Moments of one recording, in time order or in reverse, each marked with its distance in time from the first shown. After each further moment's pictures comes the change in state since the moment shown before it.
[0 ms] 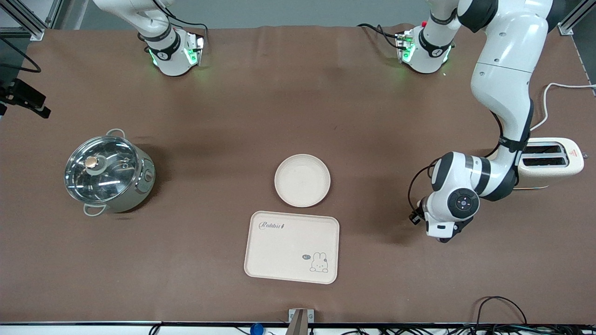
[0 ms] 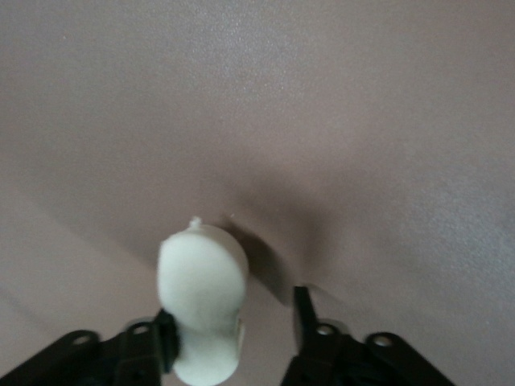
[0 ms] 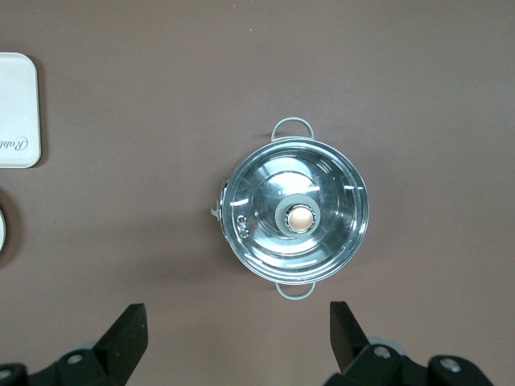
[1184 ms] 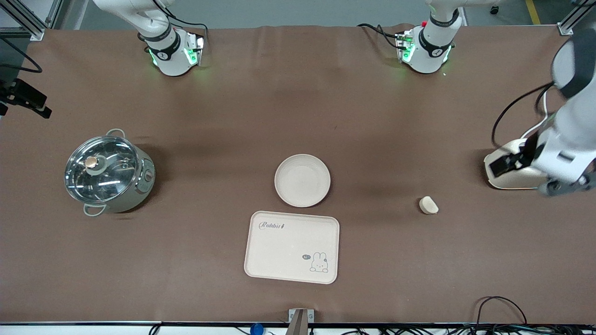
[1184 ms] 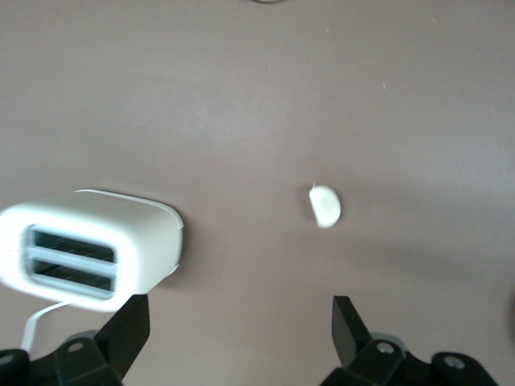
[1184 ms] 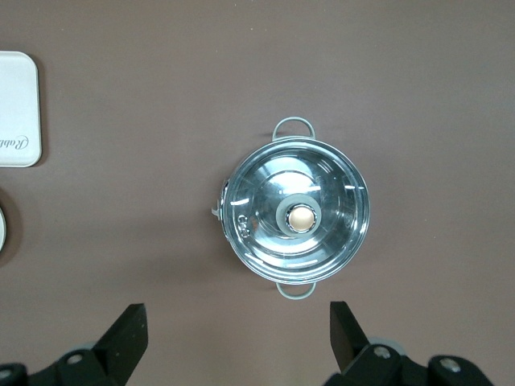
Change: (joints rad) left arm 0.110 -0.604 -0.006 0.066 -0.021 -0.488 0.726; right arm 0.000 0.000 0.003 -0.001 0.000 0.000 0.000
